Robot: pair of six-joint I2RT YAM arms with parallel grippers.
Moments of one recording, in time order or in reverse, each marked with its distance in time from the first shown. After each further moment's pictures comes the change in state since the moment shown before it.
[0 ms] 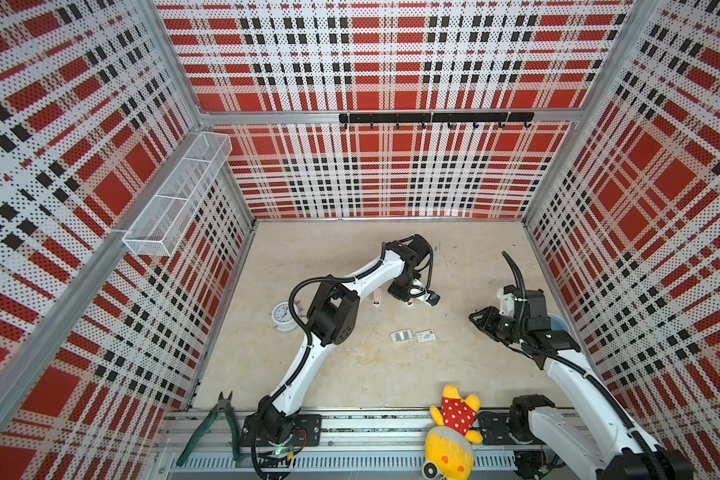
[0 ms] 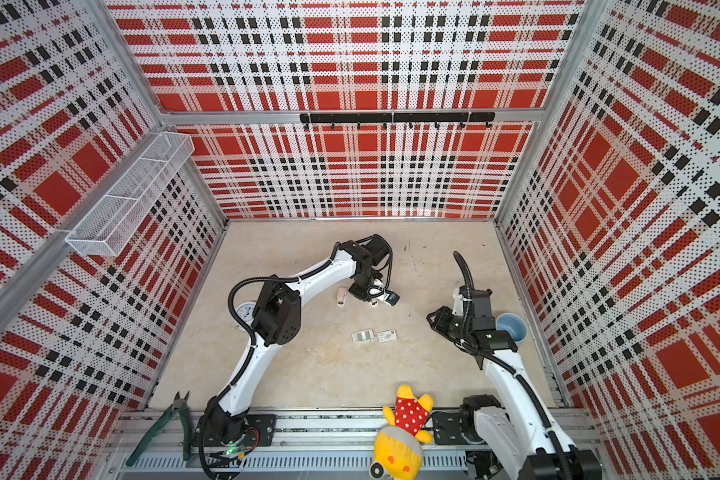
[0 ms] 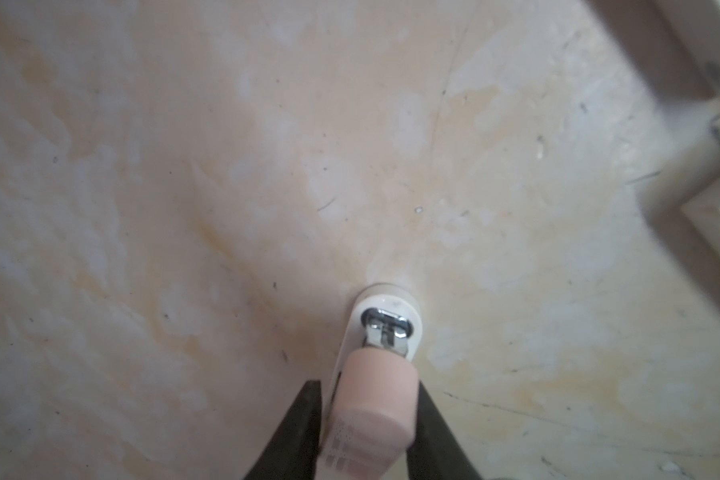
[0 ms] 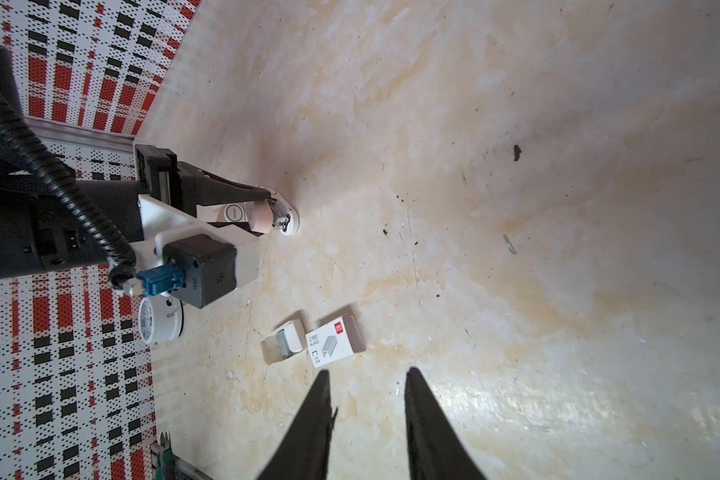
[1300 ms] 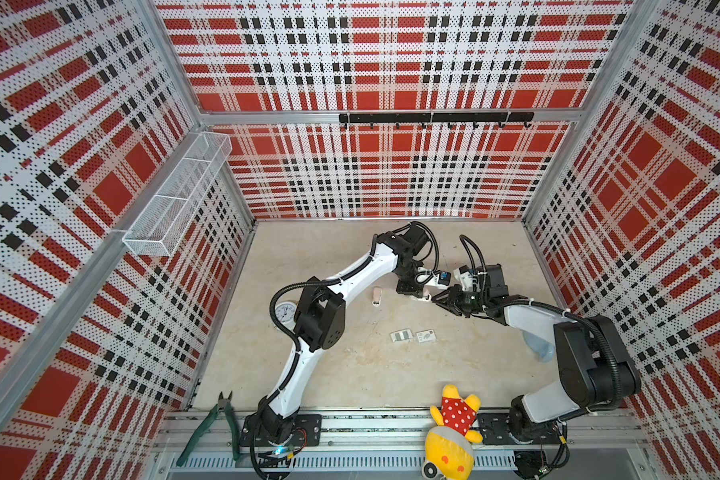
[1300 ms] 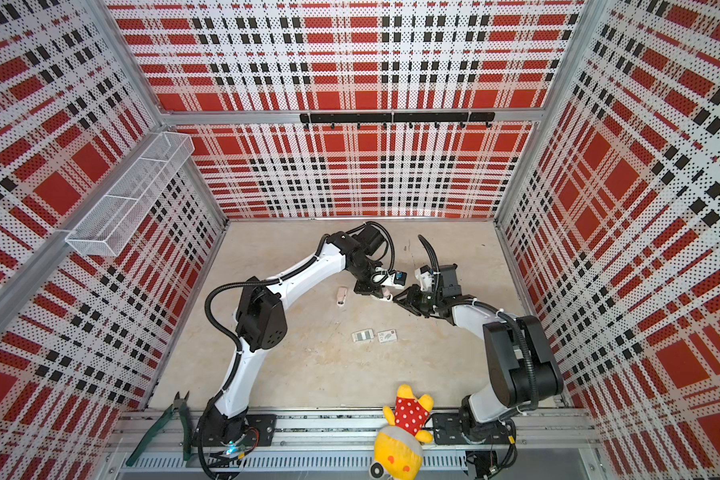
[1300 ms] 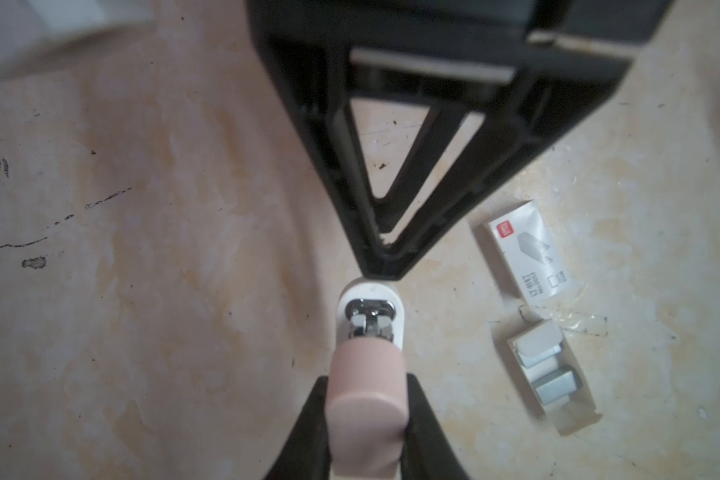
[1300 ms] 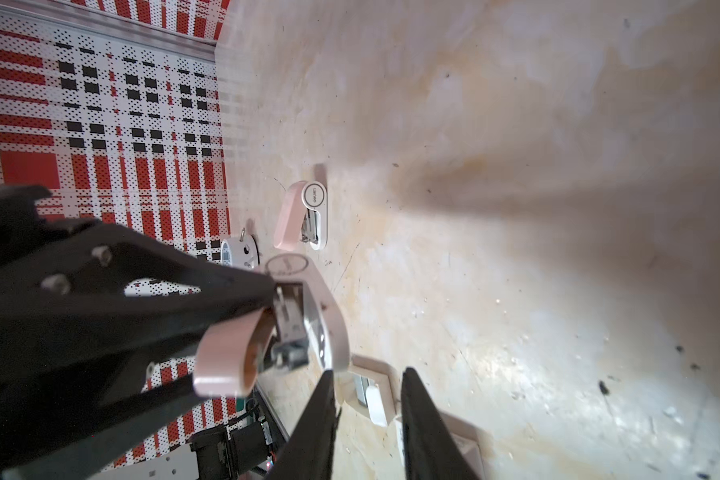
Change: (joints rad) left arm -0.010 -0.172 -0.064 0.017 0.295 -0.417; right arm 0.112 0.660 0.174 0.512 -0.338 0.060
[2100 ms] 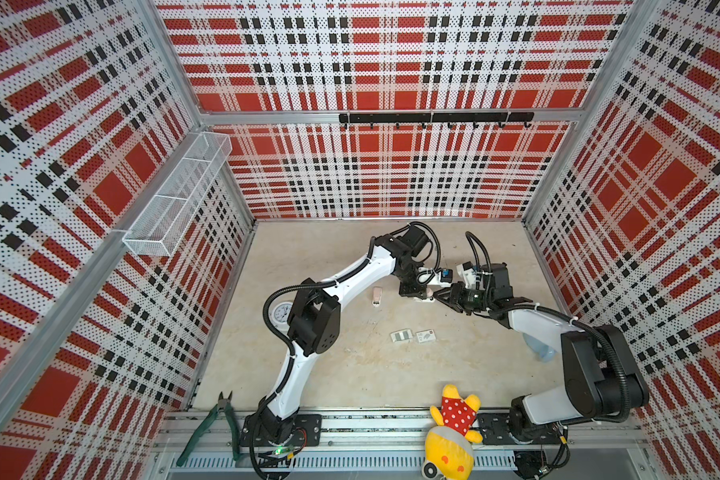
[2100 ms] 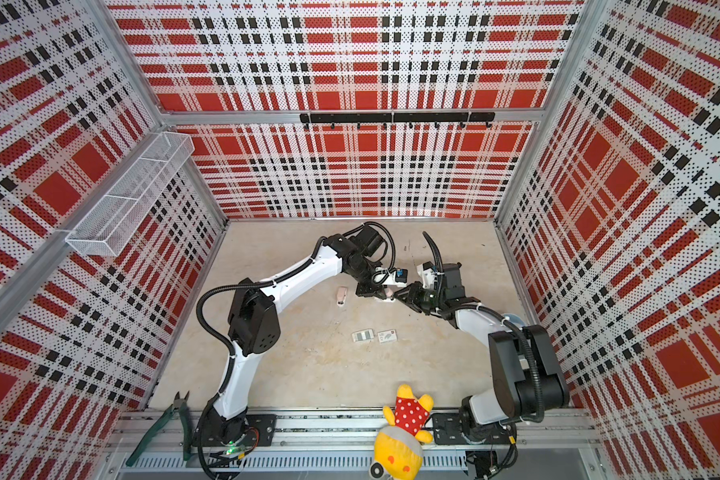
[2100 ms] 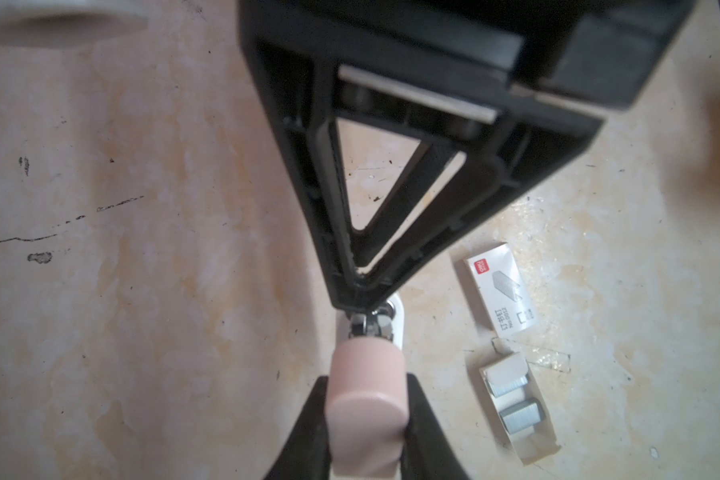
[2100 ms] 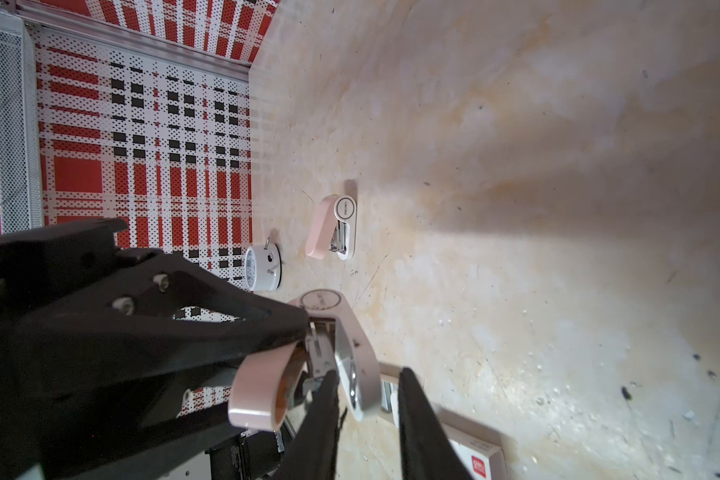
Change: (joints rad) left arm -0.008 -0.055 -0.067 0.075 0.040 -0.104; right arm 0.000 -0.074 -0.024 0.029 -0.014 0.023
